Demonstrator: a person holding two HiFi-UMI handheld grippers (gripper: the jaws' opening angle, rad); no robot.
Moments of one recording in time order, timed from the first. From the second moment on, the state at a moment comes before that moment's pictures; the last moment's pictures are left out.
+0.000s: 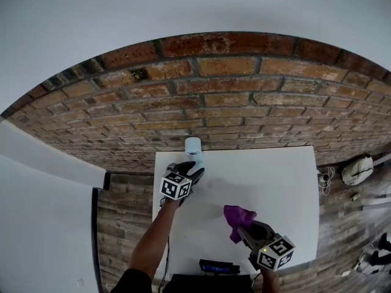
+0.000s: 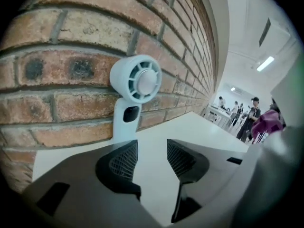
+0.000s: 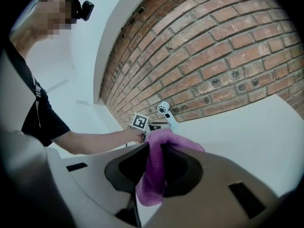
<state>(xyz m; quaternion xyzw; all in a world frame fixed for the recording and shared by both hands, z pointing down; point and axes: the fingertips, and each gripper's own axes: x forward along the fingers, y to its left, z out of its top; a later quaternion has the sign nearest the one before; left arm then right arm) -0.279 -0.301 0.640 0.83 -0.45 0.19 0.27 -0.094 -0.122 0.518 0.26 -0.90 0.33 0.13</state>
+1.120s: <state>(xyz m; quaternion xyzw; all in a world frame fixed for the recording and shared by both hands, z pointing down) -0.262 0.003 0.411 0.86 -0.28 -0.29 0.30 -0.039 -0.005 0.359 0.22 -0.81 0.46 -0.30</state>
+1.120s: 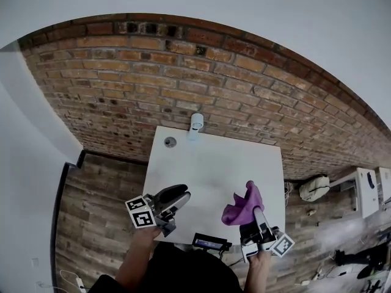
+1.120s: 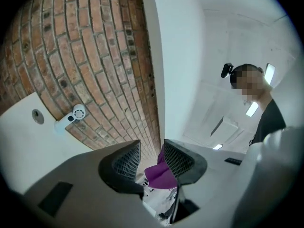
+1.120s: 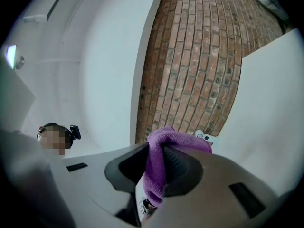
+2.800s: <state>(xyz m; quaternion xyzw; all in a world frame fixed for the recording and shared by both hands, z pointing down) -0.192 0.264 0.332 0.87 -0.25 -0.35 0.25 0.013 0.220 0.337 0.12 -0.80 0.47 -0.36</state>
